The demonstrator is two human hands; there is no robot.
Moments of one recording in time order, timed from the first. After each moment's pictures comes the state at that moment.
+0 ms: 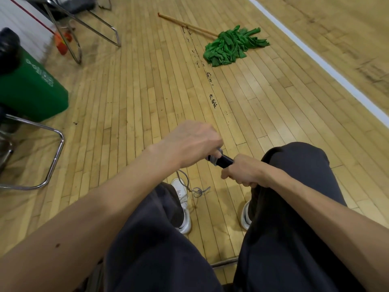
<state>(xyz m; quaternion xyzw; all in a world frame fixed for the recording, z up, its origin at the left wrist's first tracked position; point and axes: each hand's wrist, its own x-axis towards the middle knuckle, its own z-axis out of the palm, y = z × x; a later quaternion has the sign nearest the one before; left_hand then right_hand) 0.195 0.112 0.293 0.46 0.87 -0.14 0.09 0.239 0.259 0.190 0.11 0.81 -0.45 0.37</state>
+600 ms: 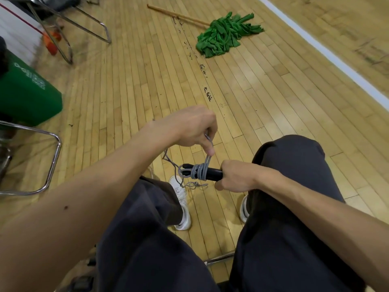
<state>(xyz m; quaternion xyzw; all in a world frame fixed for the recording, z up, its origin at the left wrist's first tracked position) 0.152 0.142 0.289 0.41 0.88 -0.03 0.25 0.249 0.258 0.197 -0.05 0.86 -0.33 0.39</state>
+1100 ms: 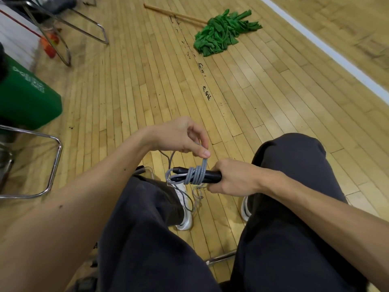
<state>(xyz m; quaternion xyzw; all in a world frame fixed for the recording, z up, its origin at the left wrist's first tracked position) 0.150 0.105 0.272 0.22 0.82 0.29 0.44 0.259 0.262 0.205 -0.13 0.84 -0.43 0.32</state>
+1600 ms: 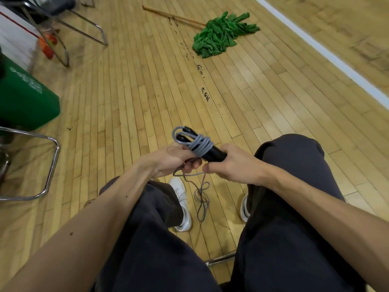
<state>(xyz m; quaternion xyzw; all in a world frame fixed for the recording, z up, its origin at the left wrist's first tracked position) 0.186 0.083 0.234 0.09 0.77 0.45 0.45 0.252 0.268 0.214 -0.06 0.74 -0.62 0.26</state>
